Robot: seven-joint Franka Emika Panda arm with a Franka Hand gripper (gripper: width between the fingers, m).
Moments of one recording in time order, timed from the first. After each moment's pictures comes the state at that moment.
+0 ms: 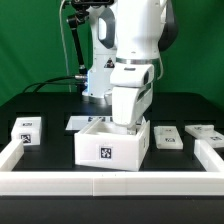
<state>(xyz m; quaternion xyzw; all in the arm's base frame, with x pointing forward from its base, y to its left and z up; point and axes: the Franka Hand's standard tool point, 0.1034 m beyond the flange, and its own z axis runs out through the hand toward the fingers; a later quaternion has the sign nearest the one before) 0.443 0.033 0.018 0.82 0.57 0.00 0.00</state>
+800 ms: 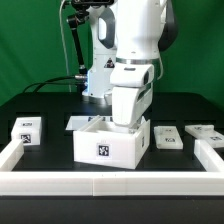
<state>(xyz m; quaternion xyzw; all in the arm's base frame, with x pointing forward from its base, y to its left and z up) 0.442 0.033 0.018 0.82 0.57 0.00 0.00</state>
